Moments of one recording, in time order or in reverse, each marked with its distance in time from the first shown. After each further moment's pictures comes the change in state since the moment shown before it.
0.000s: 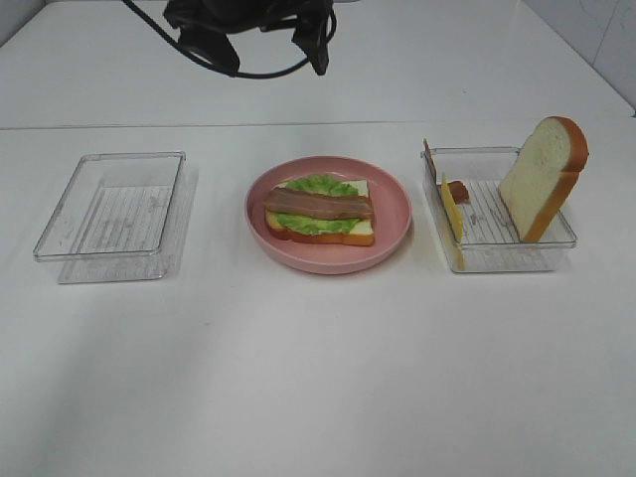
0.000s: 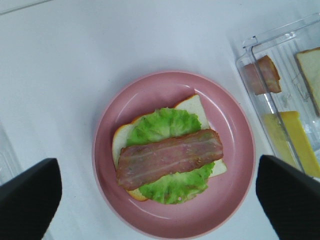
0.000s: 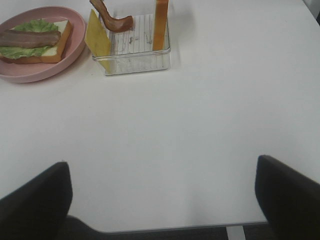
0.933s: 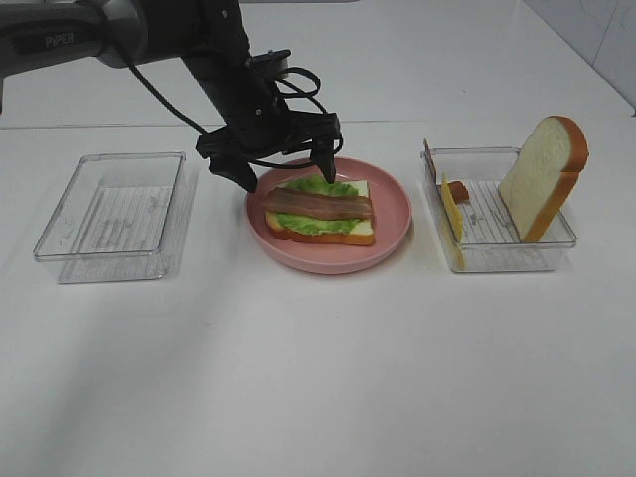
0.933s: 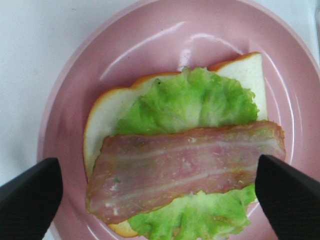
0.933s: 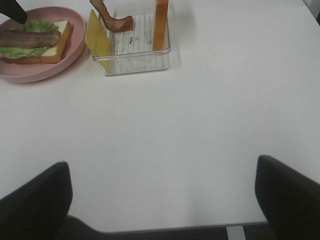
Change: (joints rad) left arm -0.006 0.127 0.305 -0.105 -0.283 -0.075; right arm 0.000 0.000 0.000 0.000 0.000 0.000
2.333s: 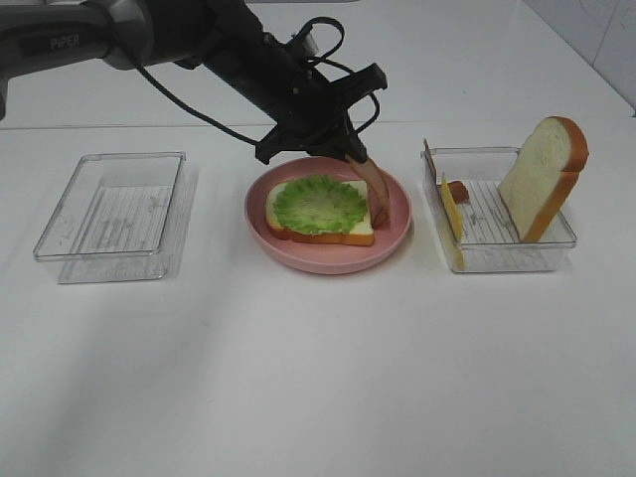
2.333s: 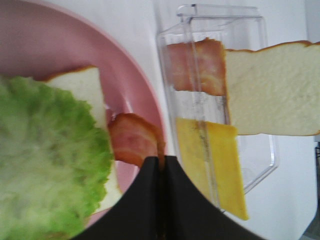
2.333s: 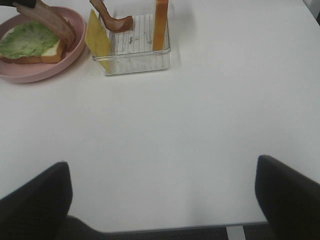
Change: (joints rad) left arm -0.006 0.000 0.008 -0.427 -0.091 0.097; right arm 0.000 0.000 0.000 0.000 0.000 0.000
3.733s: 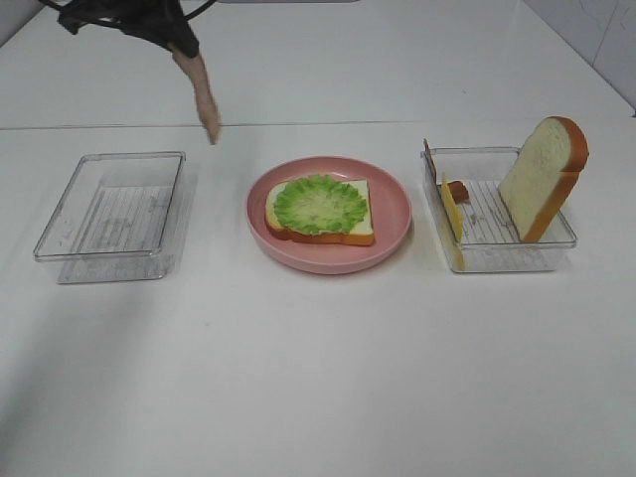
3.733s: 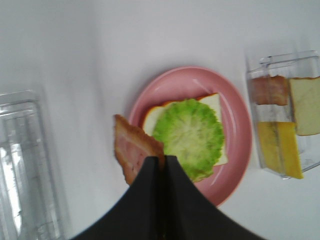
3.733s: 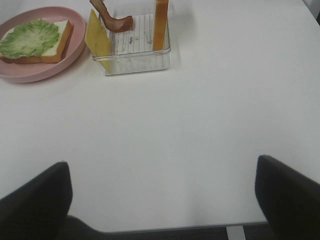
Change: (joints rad) left arm 0.238 -0.296 0.001 0.264 0.278 0.040; right arm 0.000 0.000 0.000 0.000 0.000 0.000
